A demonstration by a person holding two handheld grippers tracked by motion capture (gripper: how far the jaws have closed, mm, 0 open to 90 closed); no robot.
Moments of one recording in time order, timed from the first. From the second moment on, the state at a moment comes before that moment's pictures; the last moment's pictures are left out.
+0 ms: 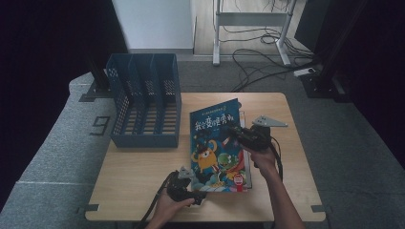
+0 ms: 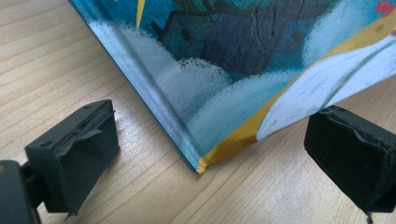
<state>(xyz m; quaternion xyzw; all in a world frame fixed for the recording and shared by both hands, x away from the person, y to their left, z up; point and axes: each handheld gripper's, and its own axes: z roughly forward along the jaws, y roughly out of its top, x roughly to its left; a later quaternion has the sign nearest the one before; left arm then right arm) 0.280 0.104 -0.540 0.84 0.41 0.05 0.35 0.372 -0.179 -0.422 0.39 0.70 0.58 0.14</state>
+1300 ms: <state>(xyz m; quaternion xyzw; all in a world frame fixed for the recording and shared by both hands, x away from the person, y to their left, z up) 0.299 0.098 -0.540 0.84 0.41 0.06 0.34 0.358 -0.193 -0.417 0.36 0.68 0.62 0.15</state>
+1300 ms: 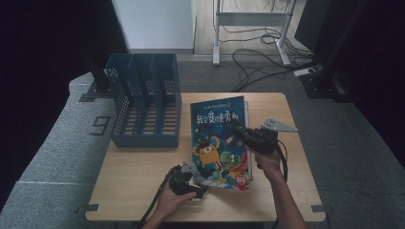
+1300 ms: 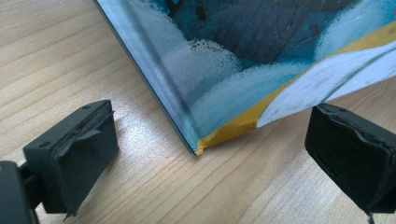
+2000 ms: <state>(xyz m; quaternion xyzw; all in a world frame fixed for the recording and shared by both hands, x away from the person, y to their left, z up) 0.311 0.096 -0.541 0.84 0.42 0.07 0.34 0.363 -0.189 -0.412 0.35 0.67 0.63 0.16</state>
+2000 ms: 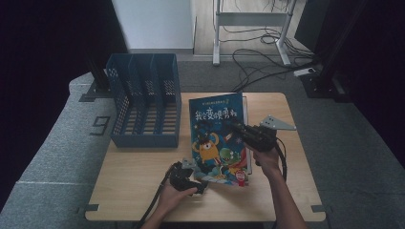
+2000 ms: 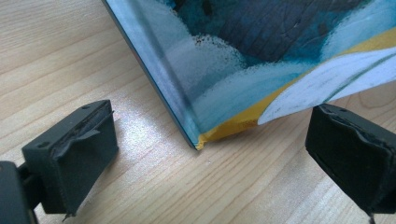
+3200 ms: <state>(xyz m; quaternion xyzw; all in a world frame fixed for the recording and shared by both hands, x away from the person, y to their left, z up) 0.308 0.086 -0.543 0.84 0.41 0.10 0.33 0.349 -0.200 -0.414 0.32 0.68 0.63 0.18</state>
